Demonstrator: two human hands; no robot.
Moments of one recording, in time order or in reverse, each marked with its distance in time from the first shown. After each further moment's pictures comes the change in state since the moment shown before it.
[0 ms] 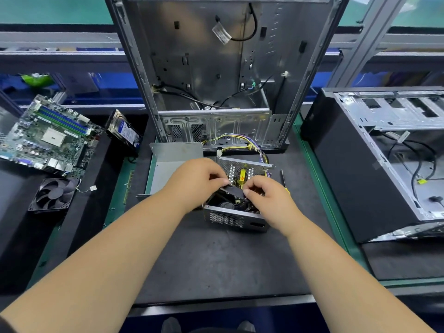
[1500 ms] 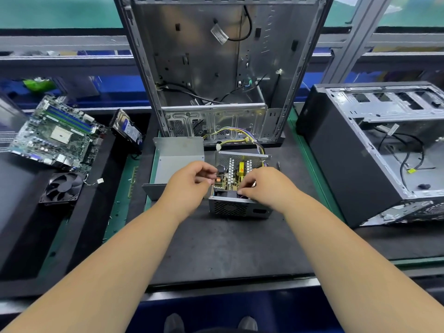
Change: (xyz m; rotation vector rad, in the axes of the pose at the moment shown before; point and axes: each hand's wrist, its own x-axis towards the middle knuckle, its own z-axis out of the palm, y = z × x) left_hand -0.051 -0.001 0.014 -0.572 0.153 -0.154; right_hand 0.000 -0.027 -0.017 -0.515 -0.212 0.072
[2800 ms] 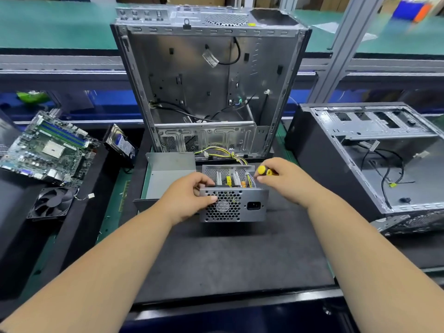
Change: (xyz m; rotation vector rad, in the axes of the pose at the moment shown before) left_hand 0.027 0.003 -0.001 0.158 -0.140 -0.001; right_hand -0.005 0.031 -0.066 0.209 0.150 -0.042
